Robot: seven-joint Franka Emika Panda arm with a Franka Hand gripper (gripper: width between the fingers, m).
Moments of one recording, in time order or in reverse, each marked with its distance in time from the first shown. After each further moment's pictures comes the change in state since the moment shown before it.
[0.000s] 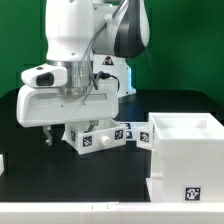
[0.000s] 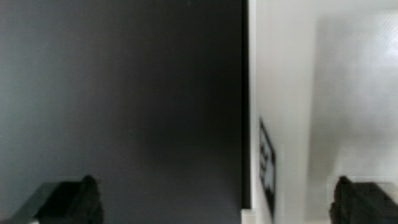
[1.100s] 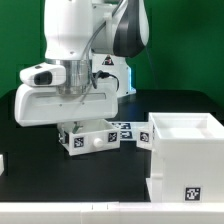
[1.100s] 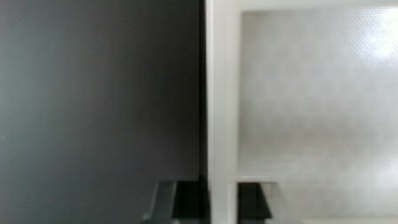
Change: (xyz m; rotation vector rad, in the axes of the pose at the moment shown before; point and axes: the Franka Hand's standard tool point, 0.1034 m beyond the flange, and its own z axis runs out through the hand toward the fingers) arm 0.010 0.015 -0.007 -0.018 0.019 0.087
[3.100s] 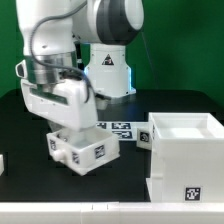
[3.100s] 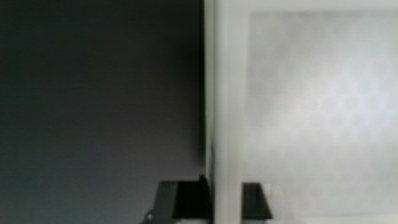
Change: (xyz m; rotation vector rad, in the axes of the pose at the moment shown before) arm 0.025 0.026 -0.003 0.127 -0.087 1.430
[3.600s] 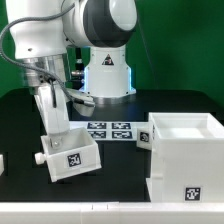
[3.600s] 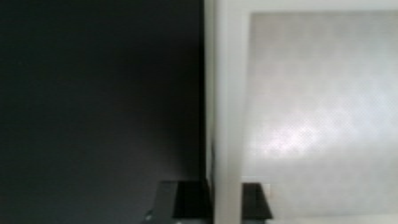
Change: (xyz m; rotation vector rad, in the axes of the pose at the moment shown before) arm -0.004 -0.003 0.003 0.020 -0.033 0.337
